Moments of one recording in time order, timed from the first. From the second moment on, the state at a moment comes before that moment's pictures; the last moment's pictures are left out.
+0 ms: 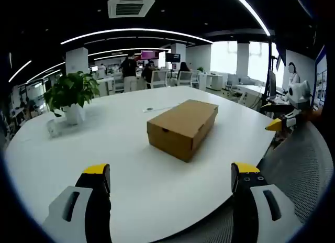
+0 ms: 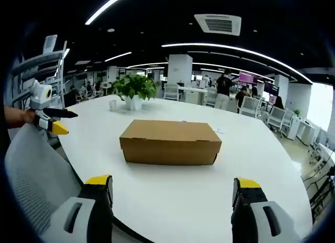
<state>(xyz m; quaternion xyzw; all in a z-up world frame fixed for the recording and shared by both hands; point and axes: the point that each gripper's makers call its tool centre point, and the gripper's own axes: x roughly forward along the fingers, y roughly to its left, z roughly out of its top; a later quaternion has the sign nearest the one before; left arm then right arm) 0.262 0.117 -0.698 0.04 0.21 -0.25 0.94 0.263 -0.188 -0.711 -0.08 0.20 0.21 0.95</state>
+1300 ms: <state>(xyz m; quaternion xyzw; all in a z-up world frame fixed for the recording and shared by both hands) 0.261 0.116 -0.699 0.03 0.21 -0.25 0.94 0.263 -0.189 -0.710 -0.07 0.20 0.21 0.95</state>
